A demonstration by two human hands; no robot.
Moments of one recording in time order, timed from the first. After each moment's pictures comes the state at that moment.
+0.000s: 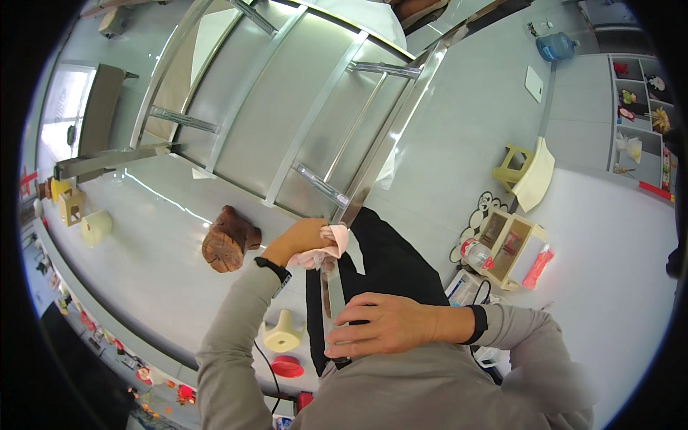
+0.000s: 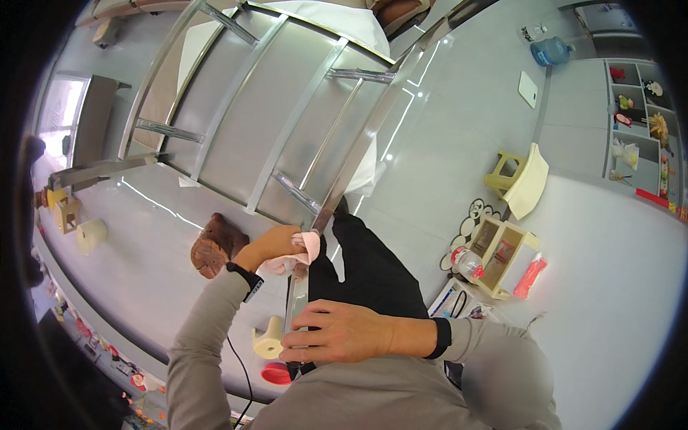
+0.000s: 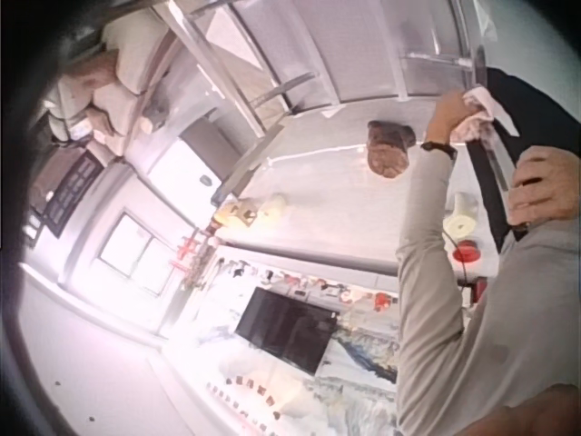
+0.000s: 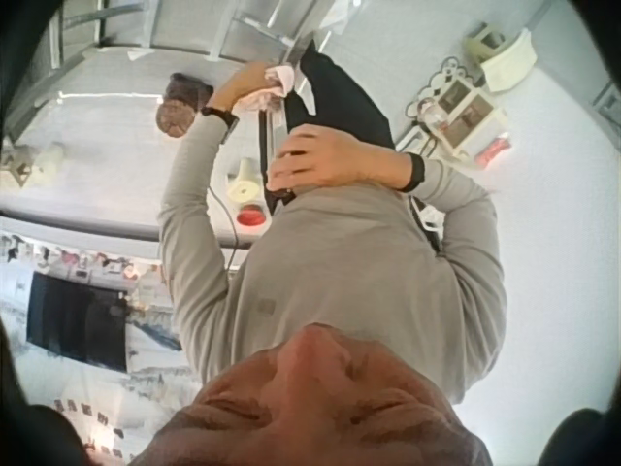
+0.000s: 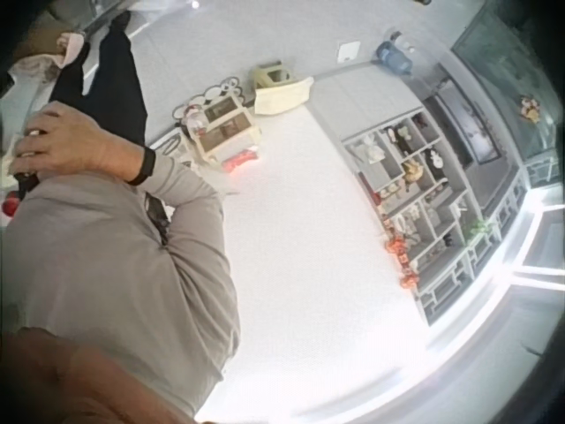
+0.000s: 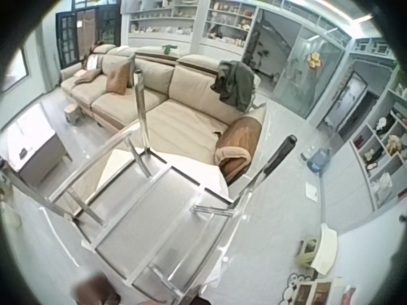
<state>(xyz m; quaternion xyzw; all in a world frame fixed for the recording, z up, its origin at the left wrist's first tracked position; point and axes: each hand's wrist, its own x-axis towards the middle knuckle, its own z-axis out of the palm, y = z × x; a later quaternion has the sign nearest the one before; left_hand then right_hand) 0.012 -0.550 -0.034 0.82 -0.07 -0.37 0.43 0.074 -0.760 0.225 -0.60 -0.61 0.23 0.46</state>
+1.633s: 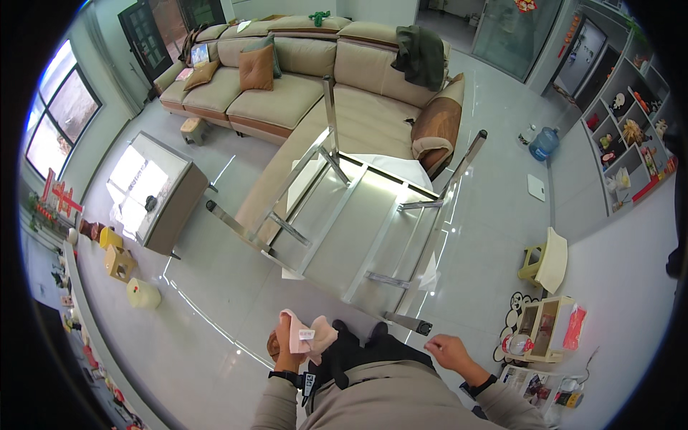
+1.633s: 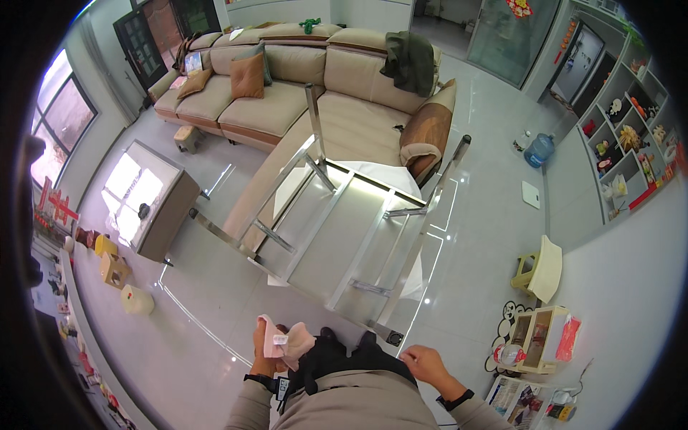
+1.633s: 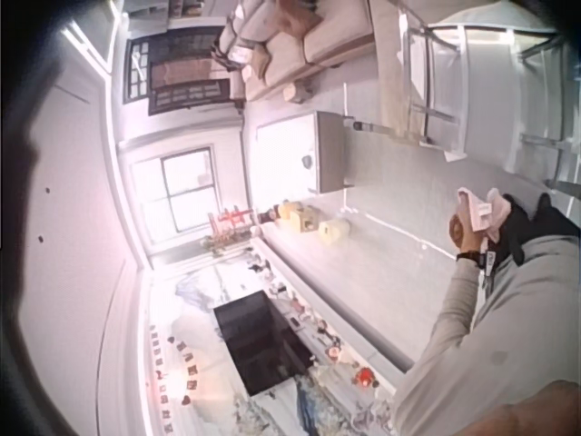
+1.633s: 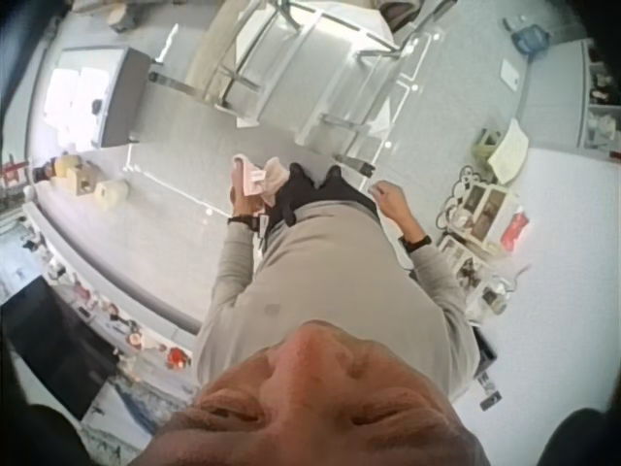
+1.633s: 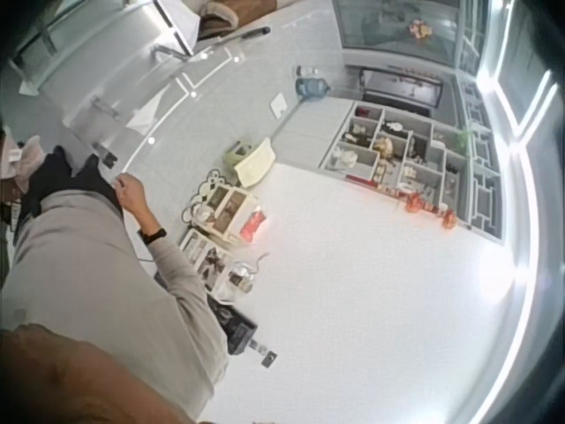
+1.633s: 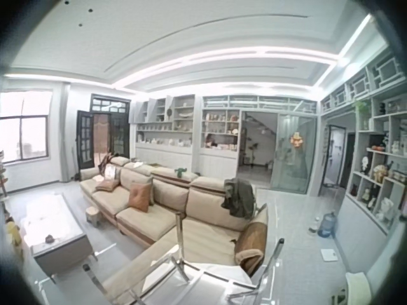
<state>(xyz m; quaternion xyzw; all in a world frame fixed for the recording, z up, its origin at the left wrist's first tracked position) -0.199 -0.375 0.086 0.68 0.47 0.05 0.57 -0.079 -0.802 0.207 -0.88 -0.20 0.25 0.36</state>
